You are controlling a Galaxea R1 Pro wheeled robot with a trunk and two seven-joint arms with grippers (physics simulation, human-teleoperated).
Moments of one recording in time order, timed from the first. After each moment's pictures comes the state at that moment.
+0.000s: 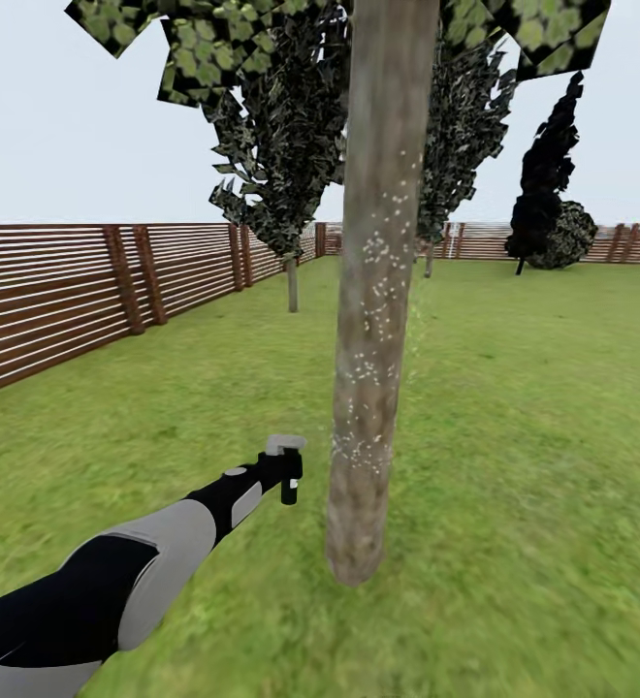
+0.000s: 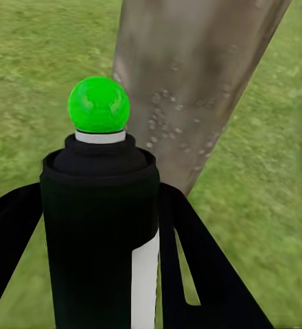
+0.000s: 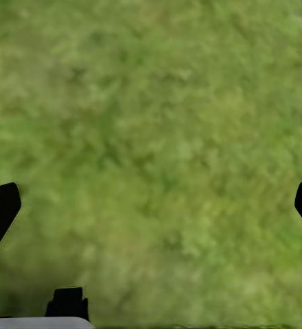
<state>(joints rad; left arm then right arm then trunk) -1.07 -0.17 -0.15 -0.03 0.18 -0.09 -0.23 -0.37 -0.02 0.58 0.05 -0.44 -0.27 -0.20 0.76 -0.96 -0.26</state>
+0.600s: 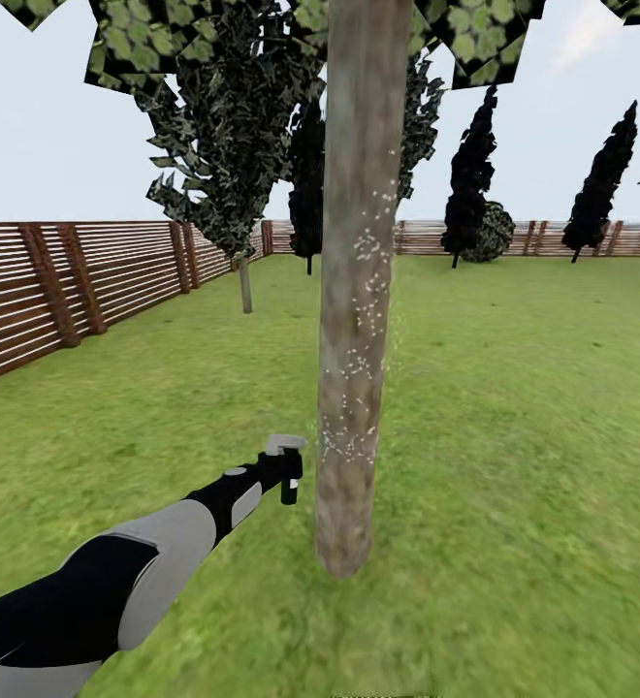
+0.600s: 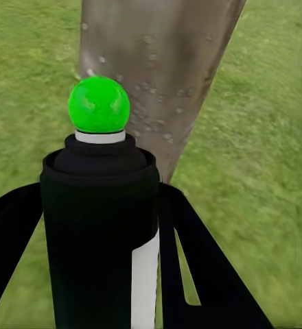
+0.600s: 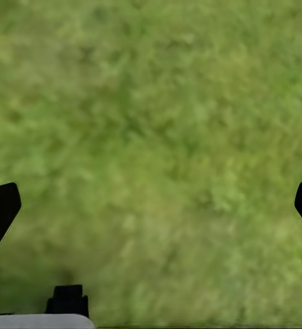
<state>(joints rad) -1.07 -0.17 -0.15 -0.03 0.18 -0.09 -0.23 -0.37 -0.02 0.58 0.05 -0.44 -0.27 -0.20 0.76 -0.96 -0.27</state>
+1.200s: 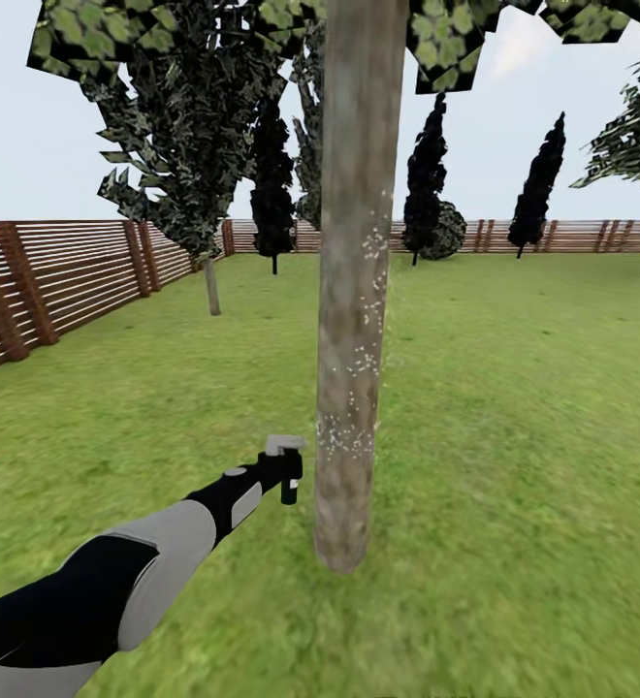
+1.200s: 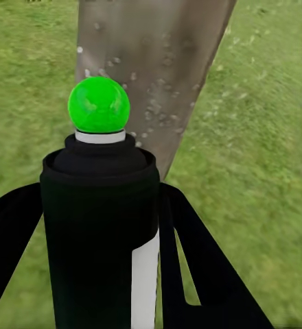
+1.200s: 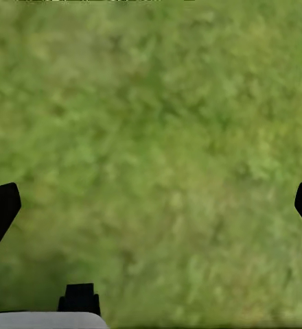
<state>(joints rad) -1.07 -0.17 -0.15 -0.03 0.18 -0.10 -0.23 -0.37 0.00 0.58 0.05 -0.44 -0.27 -0.20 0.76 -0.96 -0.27</state>
